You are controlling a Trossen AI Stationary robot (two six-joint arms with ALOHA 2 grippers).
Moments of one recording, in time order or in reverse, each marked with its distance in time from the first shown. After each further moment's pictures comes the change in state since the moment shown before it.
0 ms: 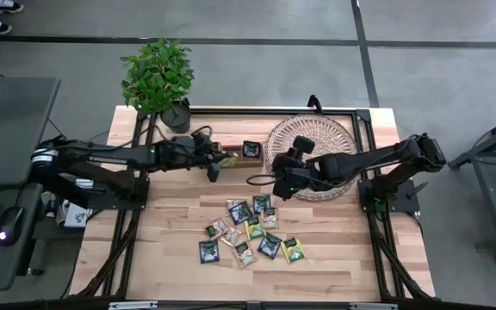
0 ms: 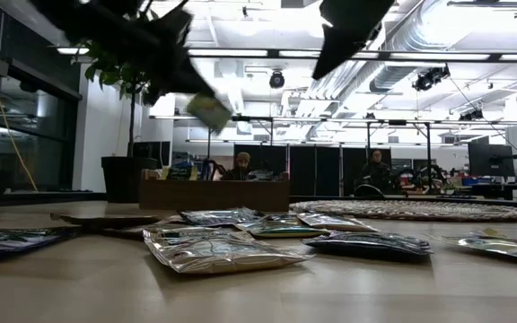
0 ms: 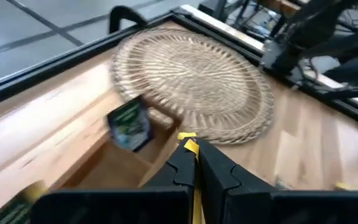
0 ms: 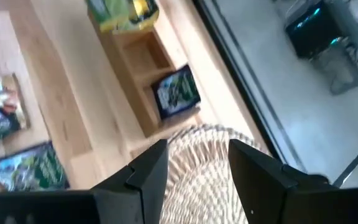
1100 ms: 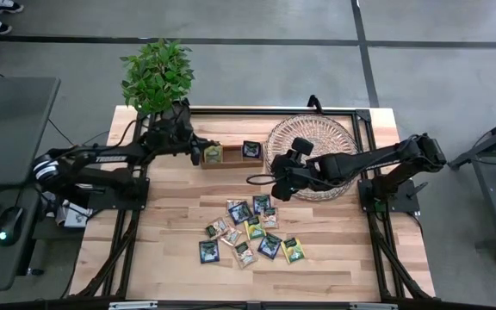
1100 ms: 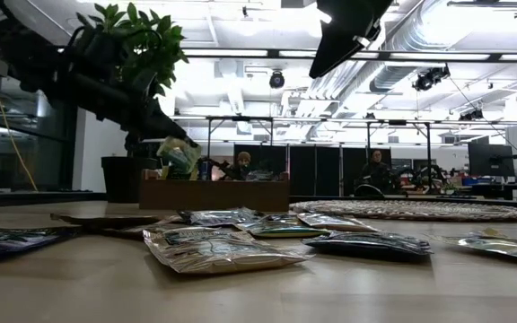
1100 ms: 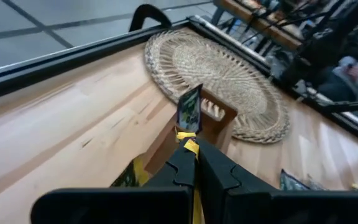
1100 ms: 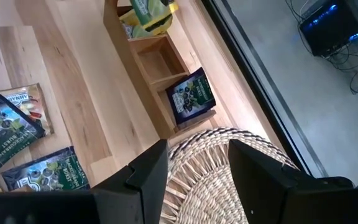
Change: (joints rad) left arm 0.497 0.021 -0.311 0.418 0.545 0.079; right arm 0.001 0.000 0.000 0.039 -0.044 0.019
